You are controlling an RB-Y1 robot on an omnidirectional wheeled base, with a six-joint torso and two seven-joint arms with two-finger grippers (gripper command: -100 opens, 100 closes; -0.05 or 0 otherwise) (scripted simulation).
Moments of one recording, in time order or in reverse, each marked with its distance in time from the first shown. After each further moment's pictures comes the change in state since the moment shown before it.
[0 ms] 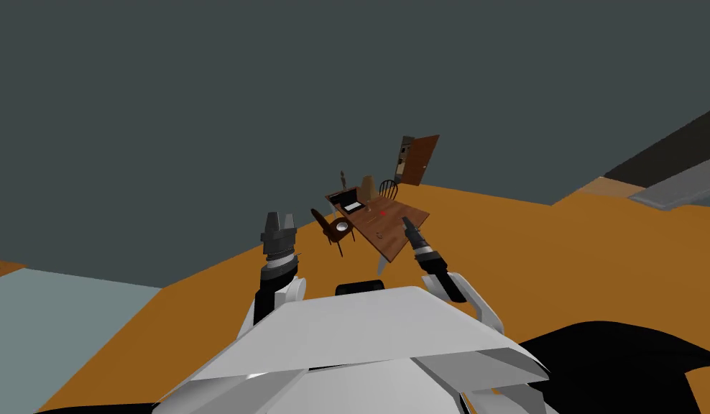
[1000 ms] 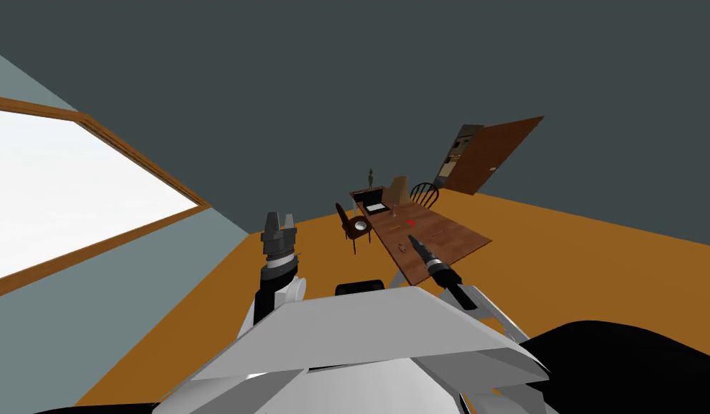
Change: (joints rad) left arm 0.000 0.000 0.000 0.000 0.000 0.000 0.000; right arm 0.085 -0.143 -0.034 0.187 0.083 0.201 0.076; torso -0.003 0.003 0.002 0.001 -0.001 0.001
